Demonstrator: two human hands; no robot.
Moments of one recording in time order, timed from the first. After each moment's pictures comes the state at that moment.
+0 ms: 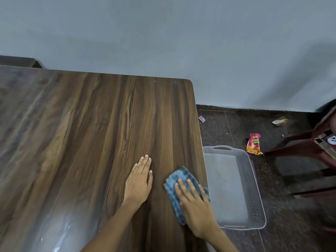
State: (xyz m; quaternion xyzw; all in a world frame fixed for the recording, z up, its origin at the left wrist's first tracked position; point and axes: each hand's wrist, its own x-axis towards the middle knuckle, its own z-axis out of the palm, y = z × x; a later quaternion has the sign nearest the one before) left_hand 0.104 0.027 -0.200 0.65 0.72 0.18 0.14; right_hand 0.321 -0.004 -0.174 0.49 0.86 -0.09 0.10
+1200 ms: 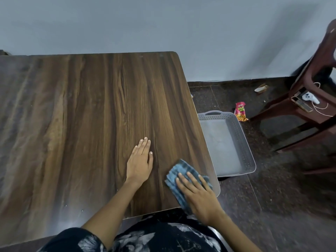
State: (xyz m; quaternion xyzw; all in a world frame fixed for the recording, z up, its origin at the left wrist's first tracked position) left_hand 0.086 -0.032 -0.200 0.71 0.67 0.16 0.14; right_hand 0.317 -0.126 -0.173 0.50 0.86 -0.07 0.07
